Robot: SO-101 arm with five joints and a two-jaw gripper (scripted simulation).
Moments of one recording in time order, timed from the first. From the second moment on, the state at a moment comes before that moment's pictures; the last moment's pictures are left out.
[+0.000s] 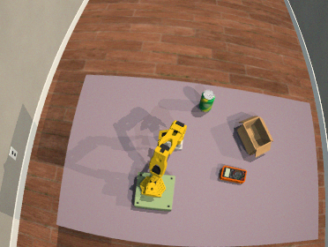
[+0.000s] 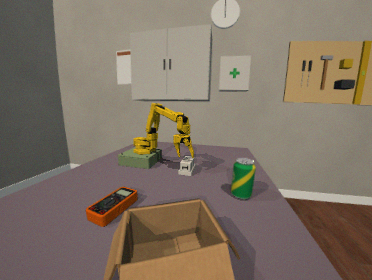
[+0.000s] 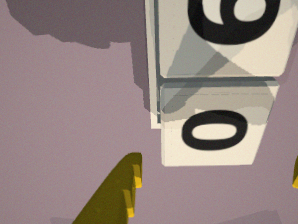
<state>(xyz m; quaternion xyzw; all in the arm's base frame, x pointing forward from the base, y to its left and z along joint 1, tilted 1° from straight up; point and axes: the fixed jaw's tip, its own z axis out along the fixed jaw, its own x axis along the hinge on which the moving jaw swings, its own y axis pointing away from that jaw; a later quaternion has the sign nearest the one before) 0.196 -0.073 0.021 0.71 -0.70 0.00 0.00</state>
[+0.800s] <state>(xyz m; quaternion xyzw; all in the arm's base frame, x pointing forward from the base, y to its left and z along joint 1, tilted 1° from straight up) 0.198 -0.073 0.020 0.71 -0.70 0.00 0.00</state>
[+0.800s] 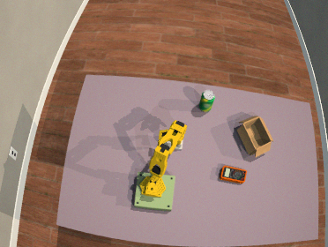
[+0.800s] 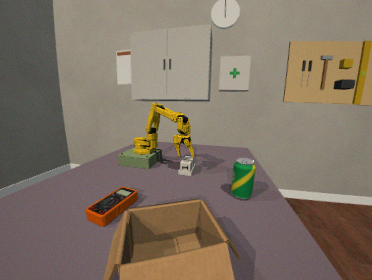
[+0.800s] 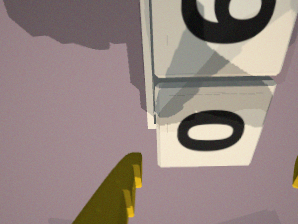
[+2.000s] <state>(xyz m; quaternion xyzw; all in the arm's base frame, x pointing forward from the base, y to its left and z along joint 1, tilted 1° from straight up) 0.203 -0.075 -0.013 0.71 -0.70 0.01 0.00</state>
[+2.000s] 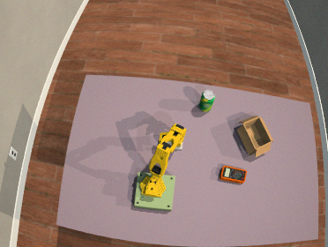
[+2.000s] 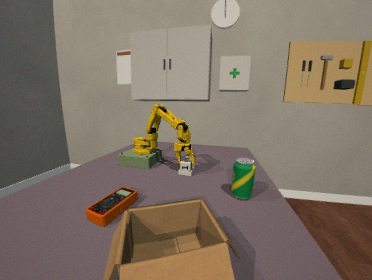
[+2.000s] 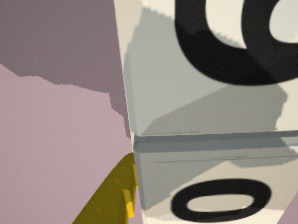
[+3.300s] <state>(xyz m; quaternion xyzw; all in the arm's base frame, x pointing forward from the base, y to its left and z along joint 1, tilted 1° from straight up) 0.201 -0.074 -0.017 0.71 -0.70 0.00 0.00</state>
